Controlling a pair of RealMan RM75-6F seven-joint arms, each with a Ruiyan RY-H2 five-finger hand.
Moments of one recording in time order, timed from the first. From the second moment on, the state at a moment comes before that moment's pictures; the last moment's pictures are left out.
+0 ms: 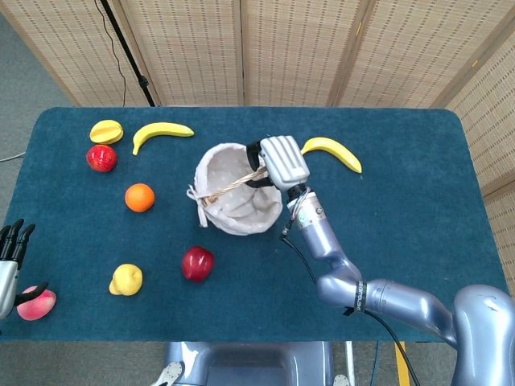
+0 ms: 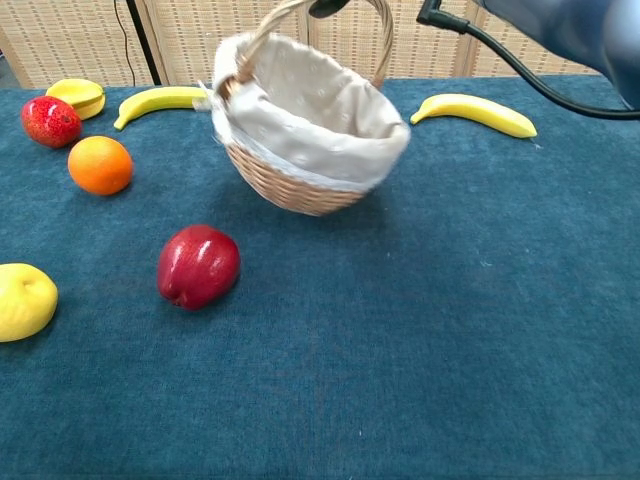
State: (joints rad) left arm -0.05 -1.12 -0.05 -1.62 1.48 1.51 0.17; right arm 1.02 -1.64 0.53 -1.37 -1.02 1.00 -0.19
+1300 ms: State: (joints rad) left arm -0.04 -1.13 -0.04 -1.61 1.49 1.52 0.14; right arm 1.00 -1.39 0.39 -1.62 -0.83 0.80 -0.26
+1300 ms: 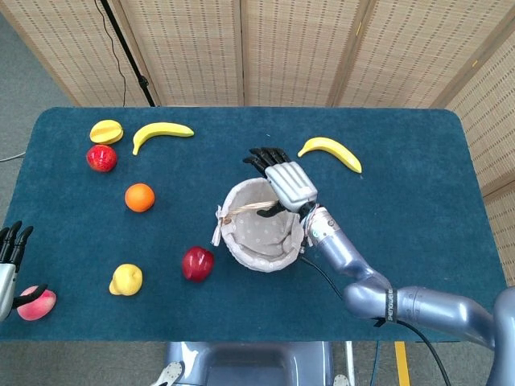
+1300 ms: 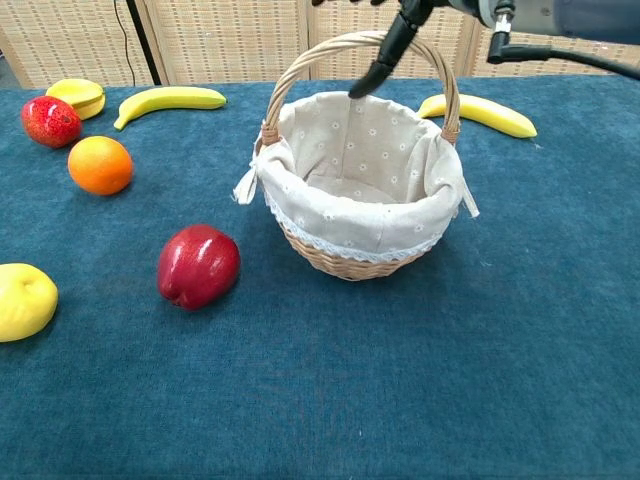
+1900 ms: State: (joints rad) left arm -0.05 -1.14 -0.03 -1.62 1.49 1.52 0.15; right arm 1.08 -1.05 0.26 -1.86 -0.63 0.51 -0.28
